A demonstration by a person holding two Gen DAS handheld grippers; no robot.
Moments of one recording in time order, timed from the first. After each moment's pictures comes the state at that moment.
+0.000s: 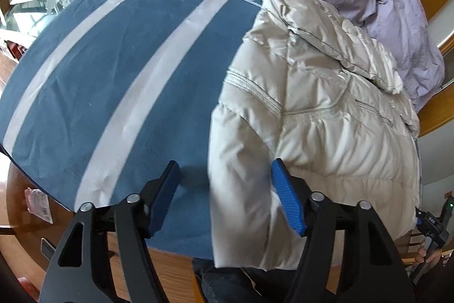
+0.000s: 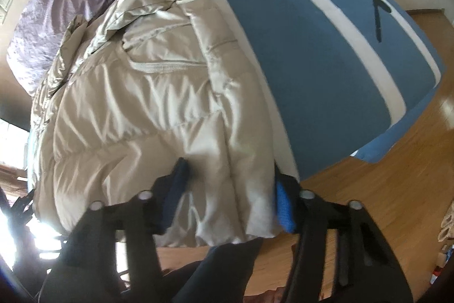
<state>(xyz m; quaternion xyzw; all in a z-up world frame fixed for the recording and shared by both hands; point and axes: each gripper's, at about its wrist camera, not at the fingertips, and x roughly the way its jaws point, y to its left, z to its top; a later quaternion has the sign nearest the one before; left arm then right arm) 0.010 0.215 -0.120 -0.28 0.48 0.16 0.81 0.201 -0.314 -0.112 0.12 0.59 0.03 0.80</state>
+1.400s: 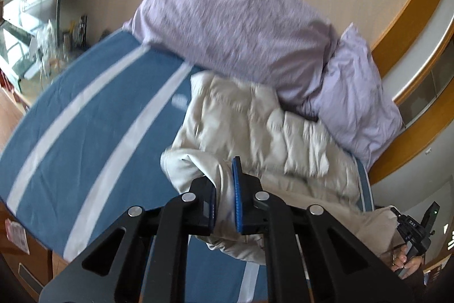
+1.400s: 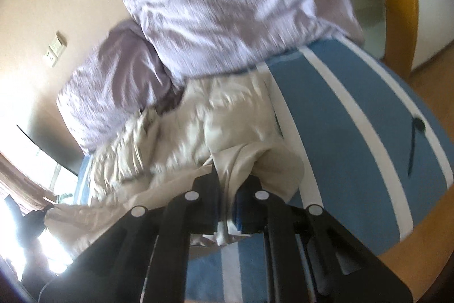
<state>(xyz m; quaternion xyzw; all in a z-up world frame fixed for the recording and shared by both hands) 0.071 0.209 0.015 -0.30 0.33 0.14 0.88 0.284 -0.289 0.017 0.16 0.42 0.11 0.88</state>
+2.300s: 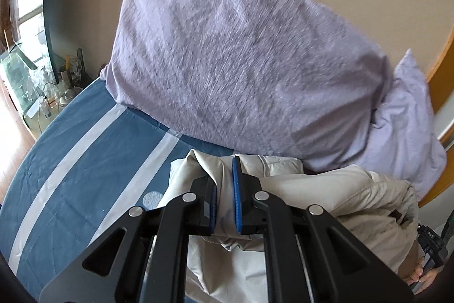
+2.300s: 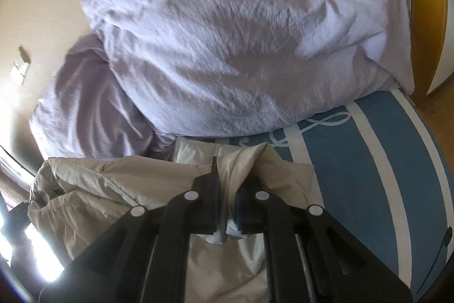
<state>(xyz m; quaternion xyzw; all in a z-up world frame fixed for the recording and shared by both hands) 0.274 0.260 0.027 -0.26 0.34 0.24 0.87 0.516 -0.243 -0.009 0.13 0.45 0.11 0.88</state>
